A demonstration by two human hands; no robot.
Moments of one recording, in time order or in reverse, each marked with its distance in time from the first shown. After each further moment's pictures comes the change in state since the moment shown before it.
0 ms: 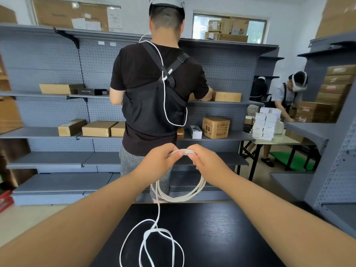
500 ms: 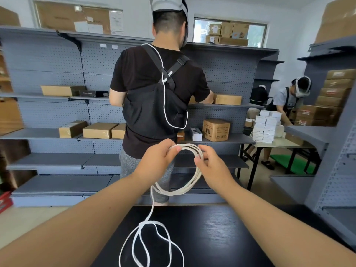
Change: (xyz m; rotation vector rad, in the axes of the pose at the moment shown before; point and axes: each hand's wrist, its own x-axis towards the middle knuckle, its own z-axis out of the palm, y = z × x) left_hand 0.002 0.002 -0.004 0.099 0.185 0.016; right_hand -0.007 0.010 0.011 0.334 0.184 0.218
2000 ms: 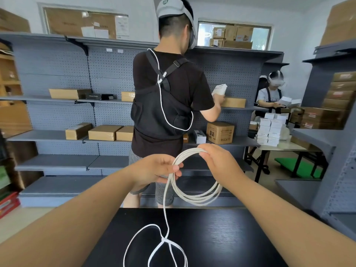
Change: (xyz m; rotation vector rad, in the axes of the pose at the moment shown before) left_hand -0.007 -0.017 -0.024 -0.530 -0.547 -0.335; right_hand 0.007 -0.016 -0.020 -0.395 -0.019 -0.321
